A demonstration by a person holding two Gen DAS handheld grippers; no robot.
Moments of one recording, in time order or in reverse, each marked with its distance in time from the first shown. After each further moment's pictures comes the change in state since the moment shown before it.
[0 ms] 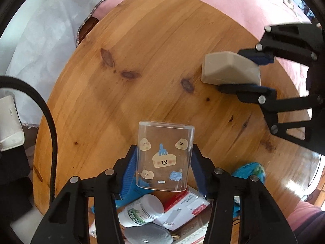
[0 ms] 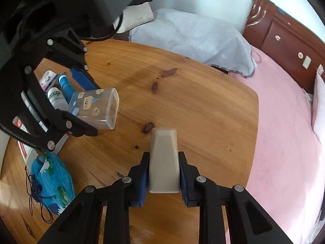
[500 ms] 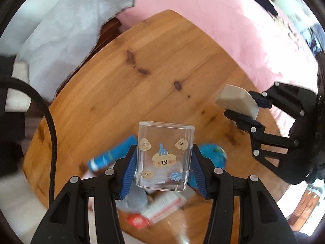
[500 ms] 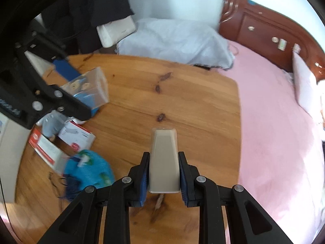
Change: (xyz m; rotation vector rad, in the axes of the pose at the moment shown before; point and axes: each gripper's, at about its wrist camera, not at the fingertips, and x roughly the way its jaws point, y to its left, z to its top) left arm -0.083 -0.008 -0.050 -0.209 -0.089 -0.071; right arm -0.062 0.034 -0.020 0.184 -0.044 -0.079
